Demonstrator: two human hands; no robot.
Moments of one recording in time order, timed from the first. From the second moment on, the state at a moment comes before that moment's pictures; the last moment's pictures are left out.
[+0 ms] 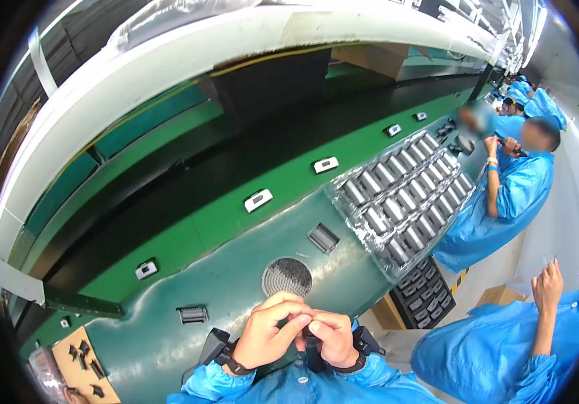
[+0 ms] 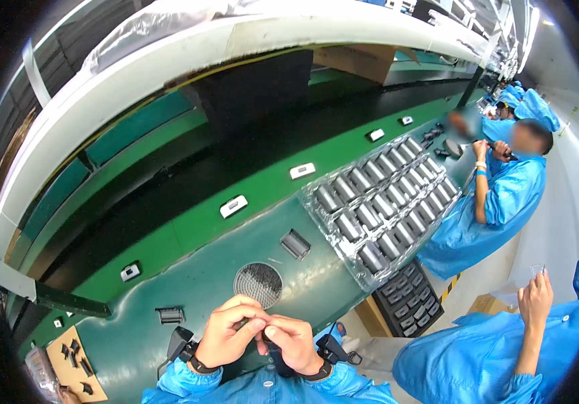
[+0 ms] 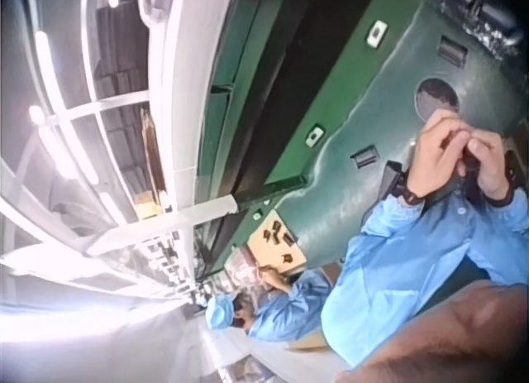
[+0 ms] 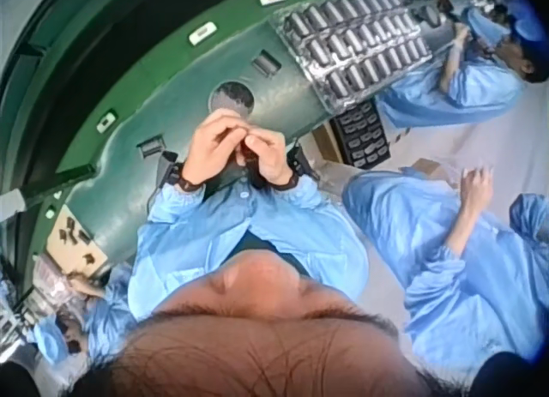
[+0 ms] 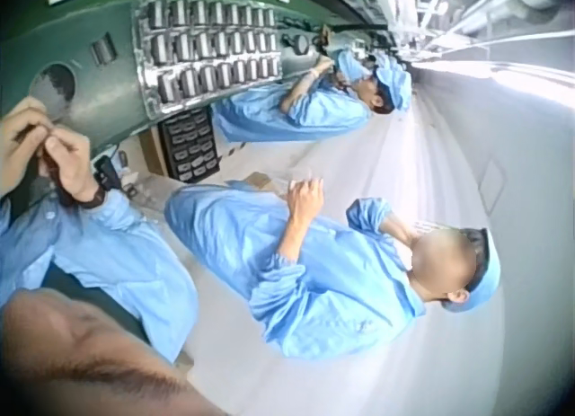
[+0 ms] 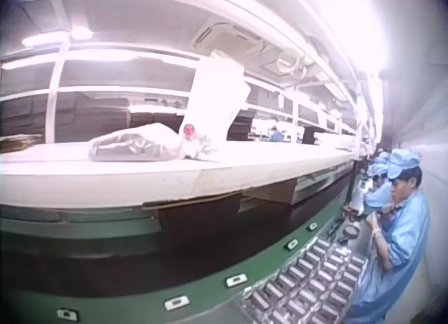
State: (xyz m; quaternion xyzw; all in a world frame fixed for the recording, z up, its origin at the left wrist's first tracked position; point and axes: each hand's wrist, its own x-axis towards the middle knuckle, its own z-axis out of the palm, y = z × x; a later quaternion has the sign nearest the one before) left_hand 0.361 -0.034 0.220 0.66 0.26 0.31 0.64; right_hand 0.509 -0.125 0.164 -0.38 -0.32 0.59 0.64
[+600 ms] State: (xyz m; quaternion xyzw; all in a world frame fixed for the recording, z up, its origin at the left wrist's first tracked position) left_hand 0.329 0.008 0.285 0.69 0.33 0.47 0.45; right_hand 0.494 -0.146 0.154 -0.39 -0.25 0.62 0.63
